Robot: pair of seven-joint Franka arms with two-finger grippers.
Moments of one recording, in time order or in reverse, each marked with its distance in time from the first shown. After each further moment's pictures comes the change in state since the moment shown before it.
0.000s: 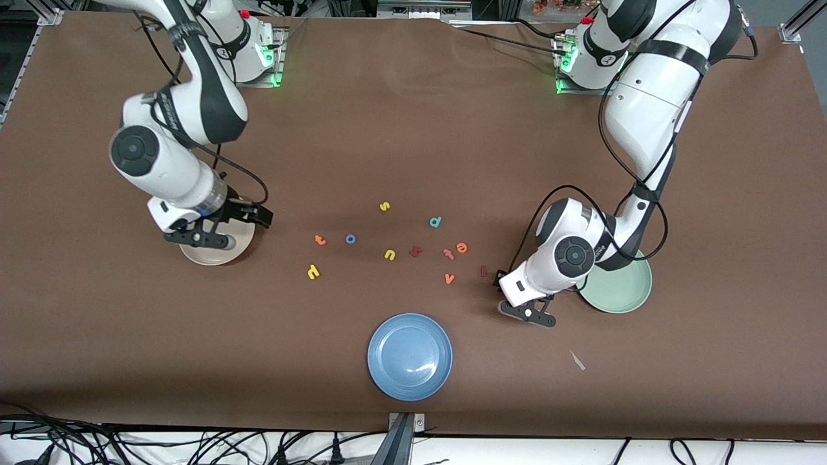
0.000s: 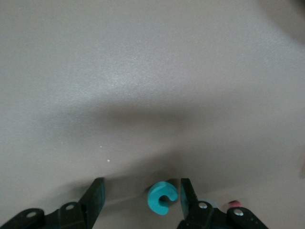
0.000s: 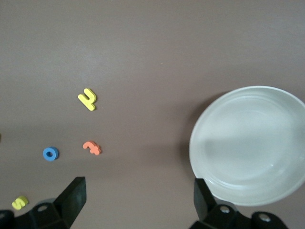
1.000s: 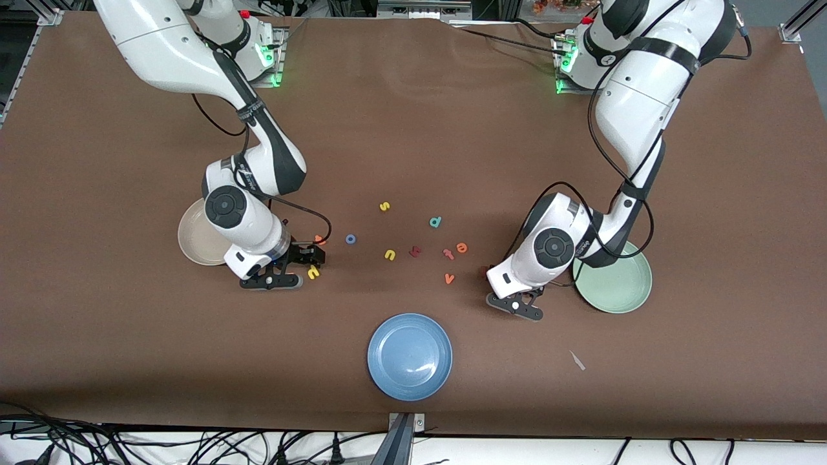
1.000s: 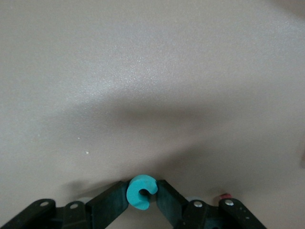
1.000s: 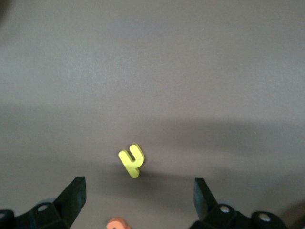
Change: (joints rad) left arm -0.026 -0.005 -0.002 -0.023 0.080 -0.001 -0.037; right arm 0.100 0.349 -0.002 0.223 -0.080 0.212 -0.099
